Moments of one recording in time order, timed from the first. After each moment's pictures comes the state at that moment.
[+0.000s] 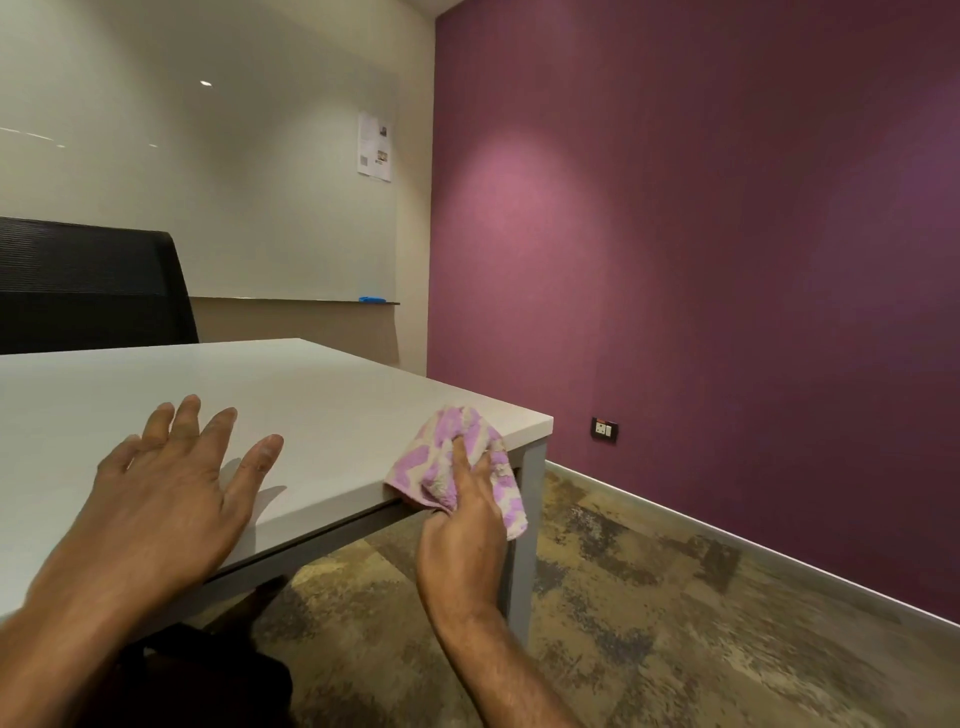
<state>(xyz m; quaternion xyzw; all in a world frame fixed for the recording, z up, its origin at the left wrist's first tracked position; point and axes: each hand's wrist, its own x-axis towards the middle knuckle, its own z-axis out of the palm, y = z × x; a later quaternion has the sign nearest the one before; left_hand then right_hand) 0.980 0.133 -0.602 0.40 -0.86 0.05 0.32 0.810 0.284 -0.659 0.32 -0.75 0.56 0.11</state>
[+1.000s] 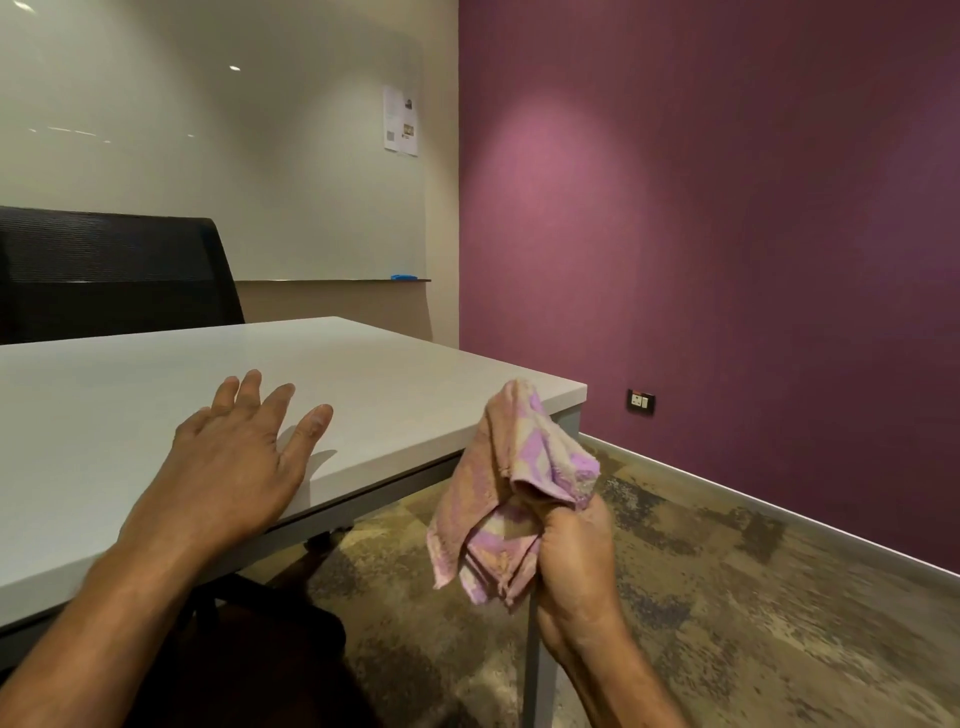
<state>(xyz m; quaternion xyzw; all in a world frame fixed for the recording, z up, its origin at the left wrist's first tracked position) 0.991 0.166 -0.584 0.39 -0.88 0.00 0.25 0.832 0.360 -0.649 0.24 -0.46 0.84 -0.14</state>
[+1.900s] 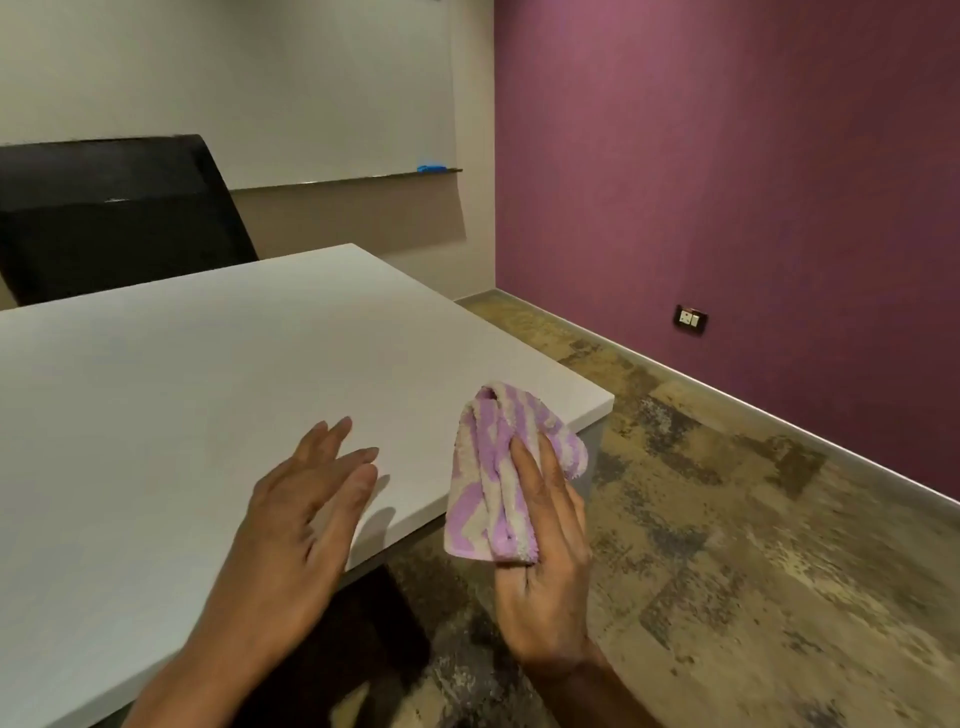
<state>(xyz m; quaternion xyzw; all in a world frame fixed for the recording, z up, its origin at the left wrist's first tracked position) 0.949 0.208 -0.551 0.31 -0.85 -0.27 0.32 0.786 0.327 -0.630 0.41 -0.65 0.61 0.19</state>
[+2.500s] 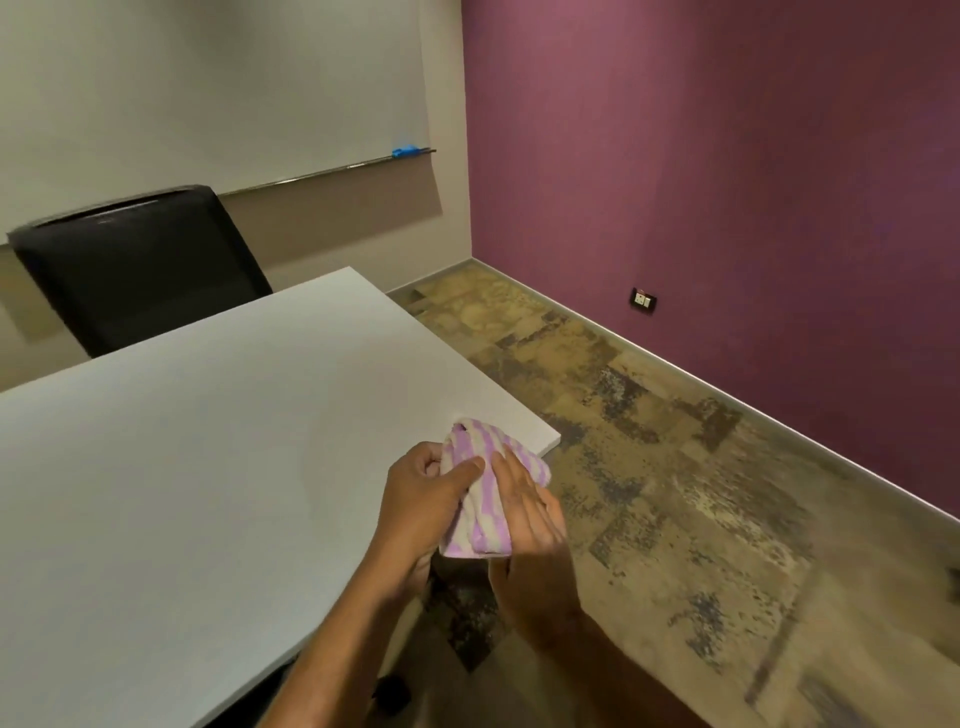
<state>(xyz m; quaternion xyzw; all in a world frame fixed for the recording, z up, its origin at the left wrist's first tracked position) 0.917 0.295 -0.296 0.43 -0.62 -0.63 0.20 0.845 0.396 -0.401 0.46 -0.76 0.42 0.18</state>
